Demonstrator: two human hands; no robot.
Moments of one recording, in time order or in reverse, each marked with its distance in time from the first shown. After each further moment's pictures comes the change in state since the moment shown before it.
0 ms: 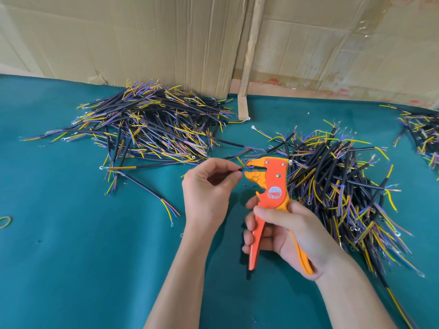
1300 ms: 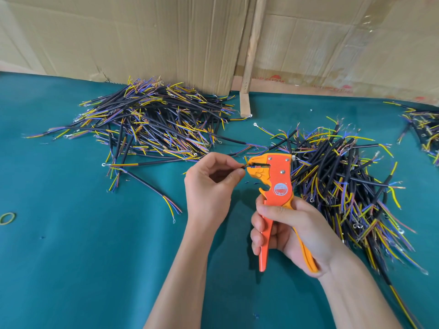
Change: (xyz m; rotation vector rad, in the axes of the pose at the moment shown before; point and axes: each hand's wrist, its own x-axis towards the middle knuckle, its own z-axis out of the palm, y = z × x) left_hand -0.002 0.001 0.000 -0.057 -0.010 0.003; right_hand -0.002 -0.003 -0.002 -0.050 -0.027 -0.014
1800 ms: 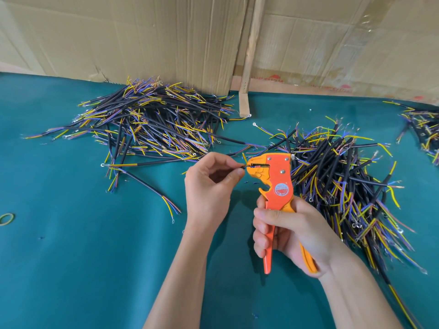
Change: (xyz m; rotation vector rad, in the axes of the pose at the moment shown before) left_hand 0.000 -0.001 -0.001 -0.031 -0.032 -0.009; right_hand -0.001 0.001 -0.002 0.010 0.002 -0.001
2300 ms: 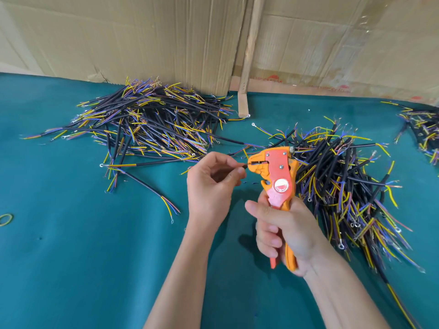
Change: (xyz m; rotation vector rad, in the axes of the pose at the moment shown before) left_hand 0.001 0.004 0.004 -0.071 0.008 -0.019; right_hand 0.005 0.006 0.009 -0.084 0.153 -0.079
